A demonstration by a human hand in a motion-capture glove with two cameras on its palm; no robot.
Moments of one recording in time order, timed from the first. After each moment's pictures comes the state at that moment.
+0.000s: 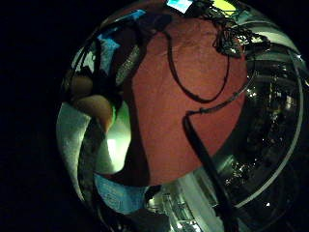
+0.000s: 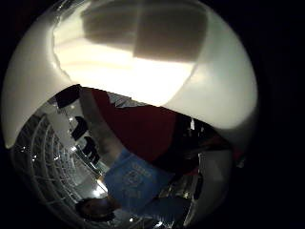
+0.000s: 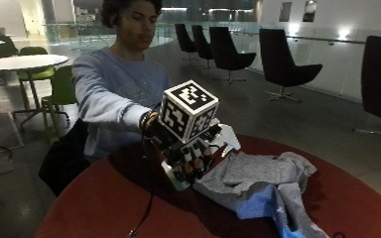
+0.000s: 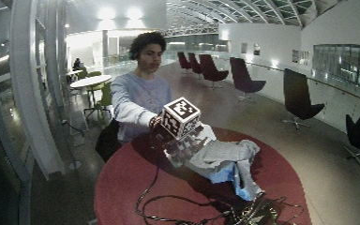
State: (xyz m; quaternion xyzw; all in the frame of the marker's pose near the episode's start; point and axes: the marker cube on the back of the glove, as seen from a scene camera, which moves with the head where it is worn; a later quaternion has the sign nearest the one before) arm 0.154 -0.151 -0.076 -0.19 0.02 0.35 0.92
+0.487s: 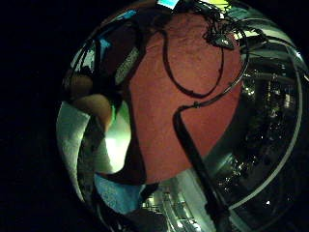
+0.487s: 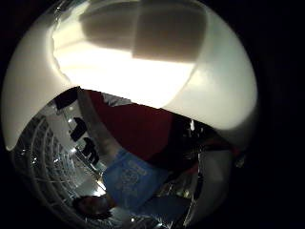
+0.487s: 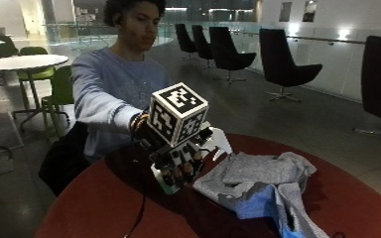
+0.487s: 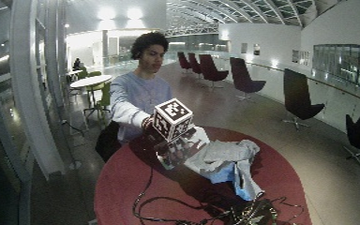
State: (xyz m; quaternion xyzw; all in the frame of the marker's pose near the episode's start) arm 0.167 -0.129 -0.082 -0.20 0.02 0.36 0.91
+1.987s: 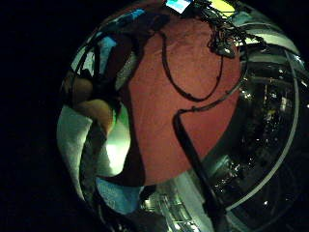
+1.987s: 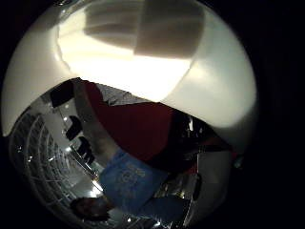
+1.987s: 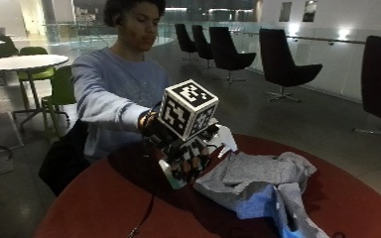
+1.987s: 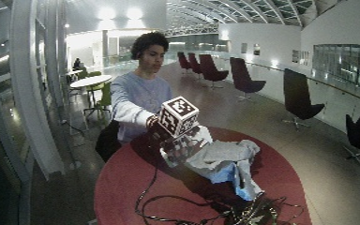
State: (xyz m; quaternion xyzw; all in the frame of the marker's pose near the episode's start) arm 0.150 -0.146 -0.076 -0.20 0.05 0.34 0.92
